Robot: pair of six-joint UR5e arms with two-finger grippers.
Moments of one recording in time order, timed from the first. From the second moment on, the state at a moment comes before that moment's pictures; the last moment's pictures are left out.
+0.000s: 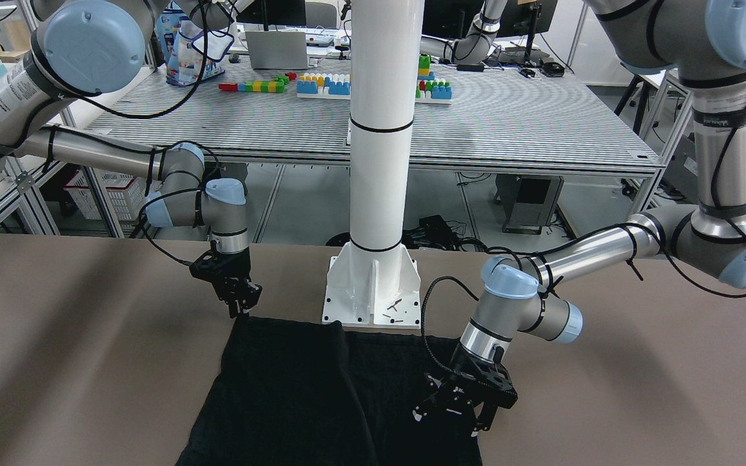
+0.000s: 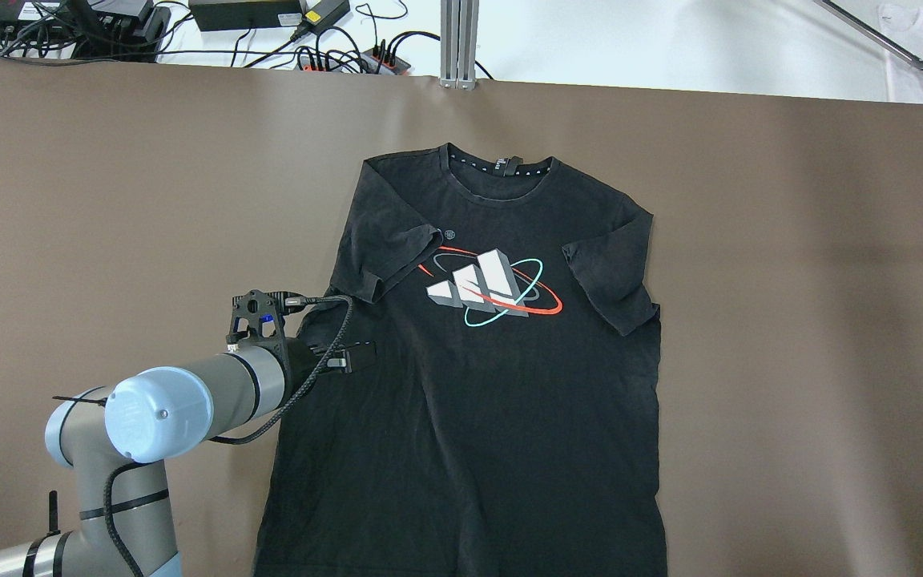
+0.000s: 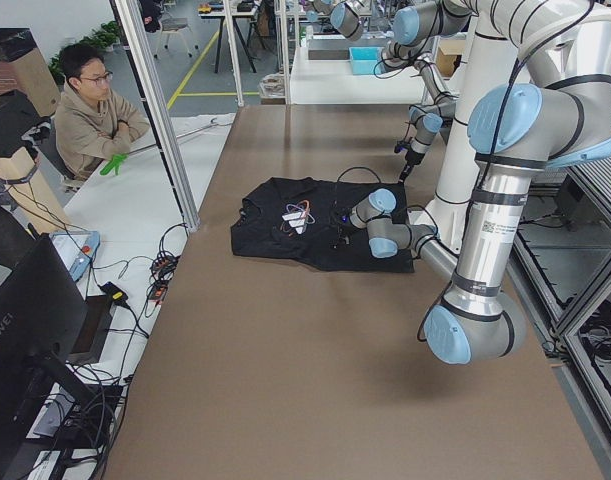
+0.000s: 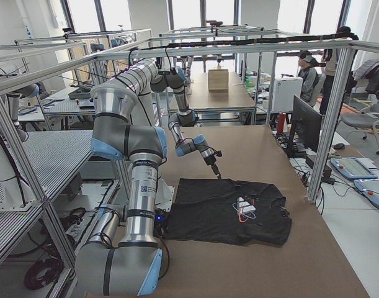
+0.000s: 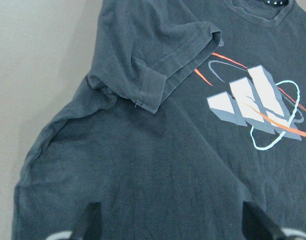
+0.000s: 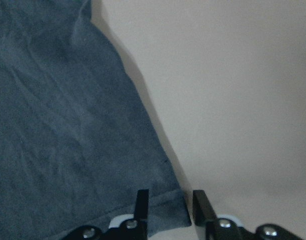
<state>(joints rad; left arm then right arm) -0.42 -1.94 -1.78 -2.25 -1.43 -1.40 -0.22 -1.77 2.18 -1.23 1.09 2.23</state>
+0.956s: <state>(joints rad) -0.42 -1.93 -1.79 -2.25 -1.43 -1.40 -0.23 -1.77 2.19 -1.24 1.08 2.23</state>
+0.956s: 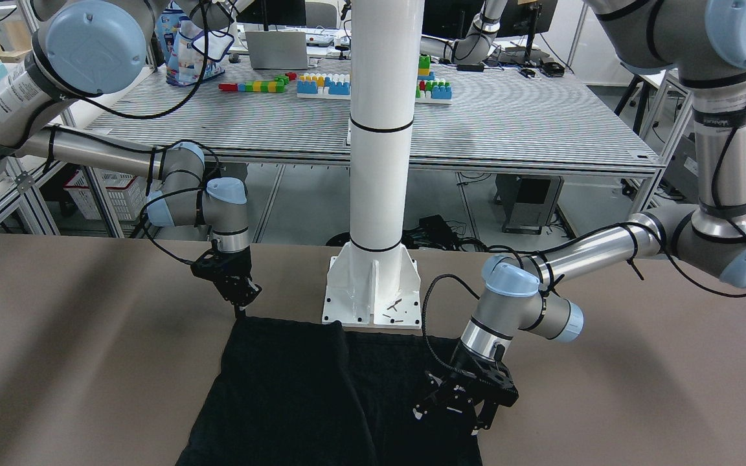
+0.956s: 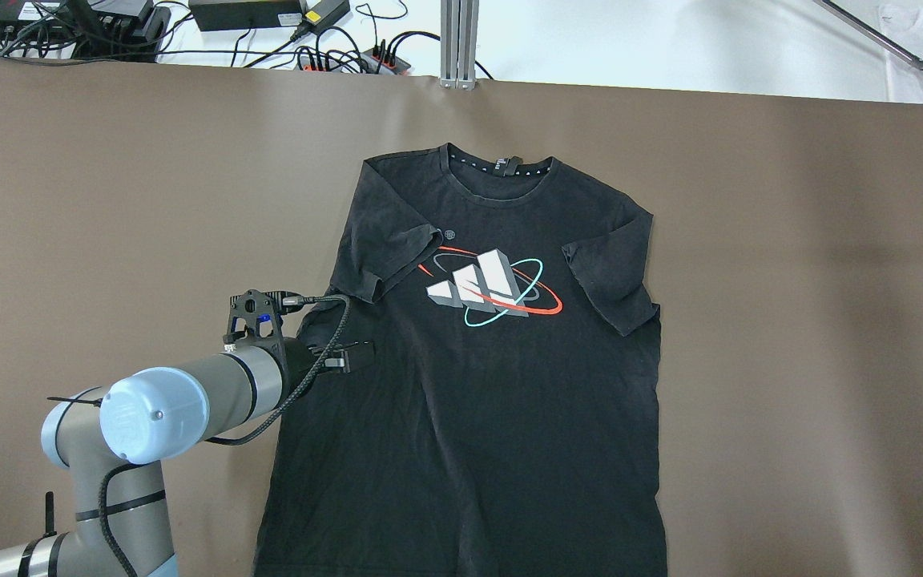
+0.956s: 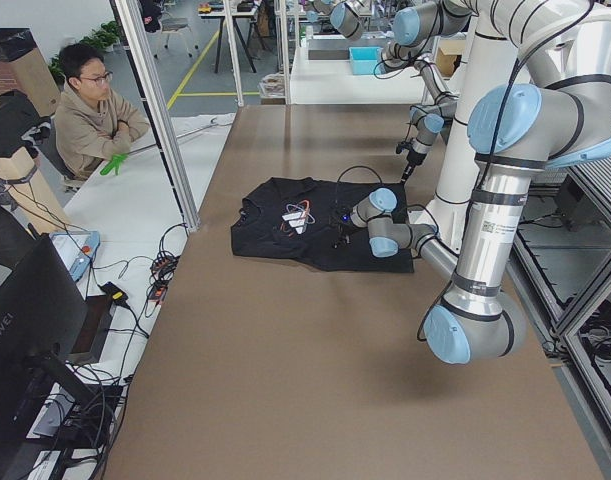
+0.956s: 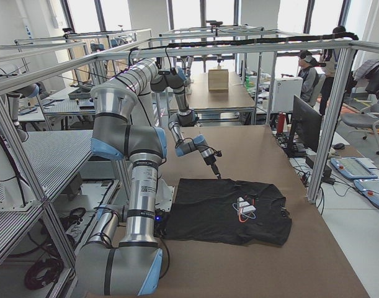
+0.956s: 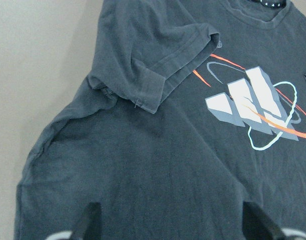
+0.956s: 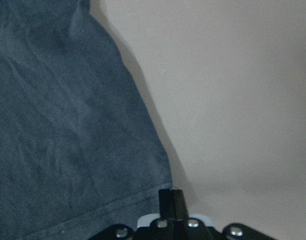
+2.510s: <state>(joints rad) 0.04 -1.67 -2.10 -1.84 -1.15 -1.91 -0.16 -1.81 2.27 -1.27 1.08 2.21</state>
